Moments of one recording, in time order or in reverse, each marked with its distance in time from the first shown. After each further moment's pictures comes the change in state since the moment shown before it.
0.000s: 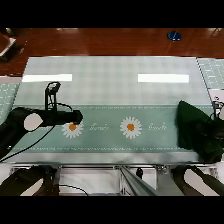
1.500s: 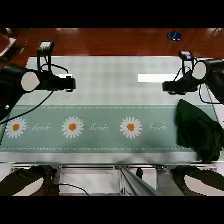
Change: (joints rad) left arm 0.057 -0.272 0.475 0.240 -0.062 -0.007; right arm 0.523 -0.221 0.555 0.195 -0.035 0.063
